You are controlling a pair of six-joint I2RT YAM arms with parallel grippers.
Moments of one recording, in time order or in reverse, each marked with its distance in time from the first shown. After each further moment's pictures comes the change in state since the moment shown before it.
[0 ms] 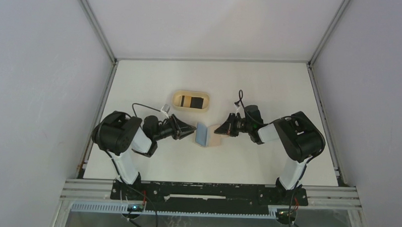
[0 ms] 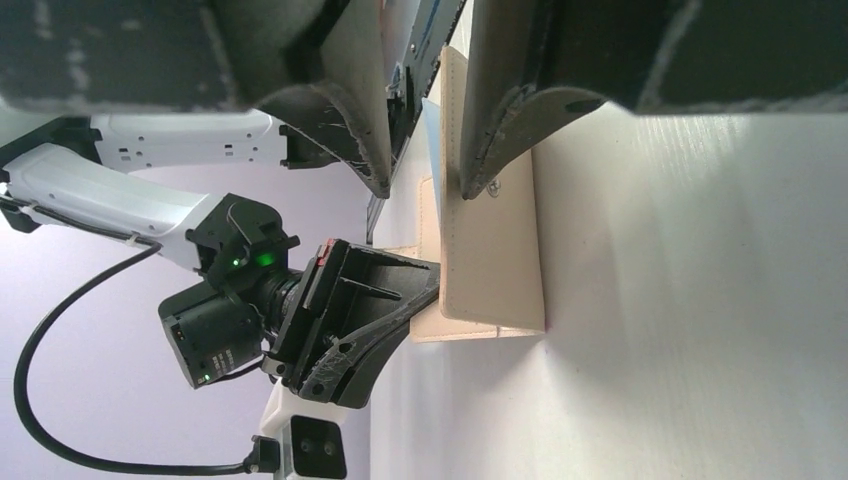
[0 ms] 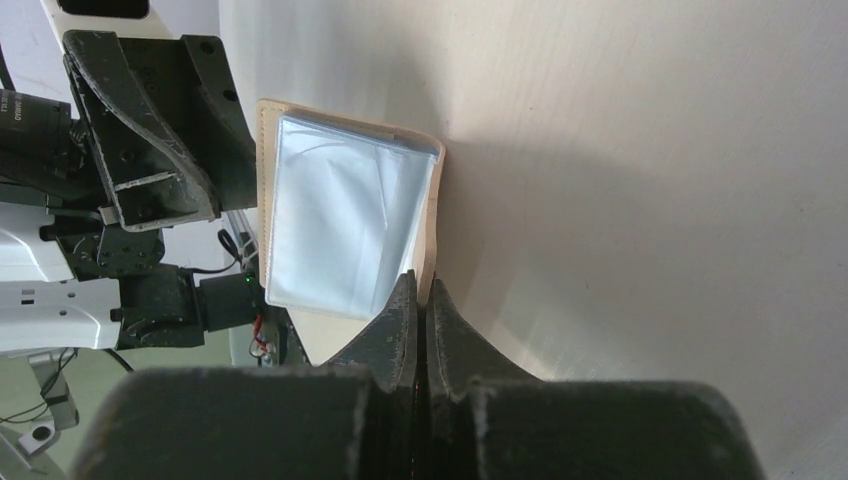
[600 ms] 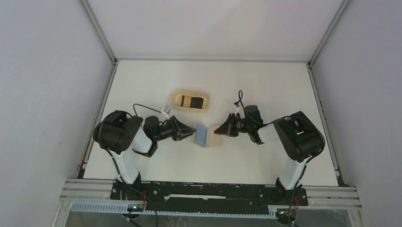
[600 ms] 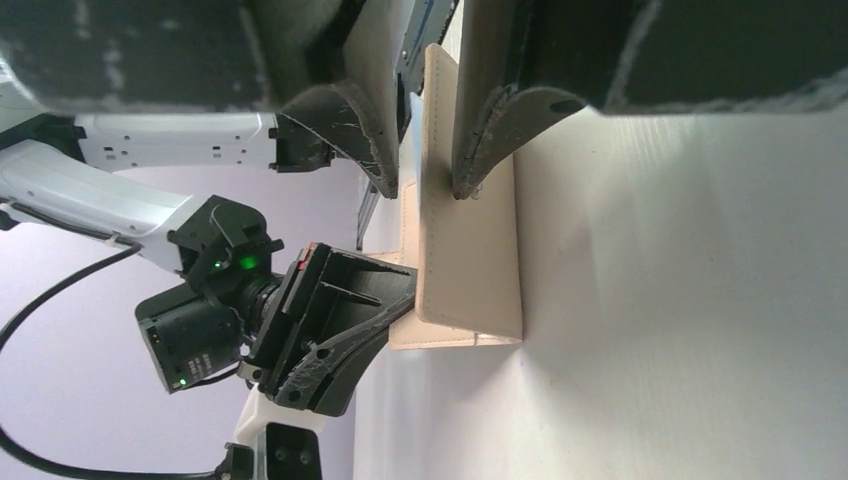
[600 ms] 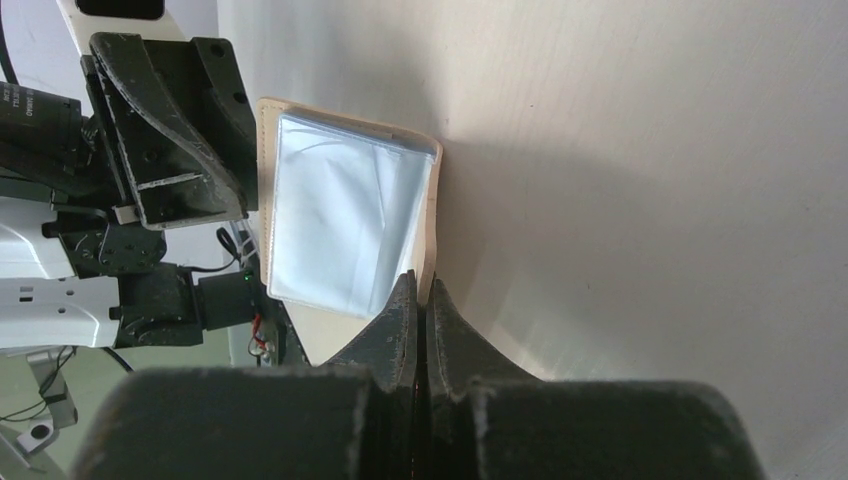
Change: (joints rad) left arm 0.000 0.020 0.000 -0.011 0.007 0.013; right arm 0.004 0.001 0.000 -0.002 0.000 -0.003
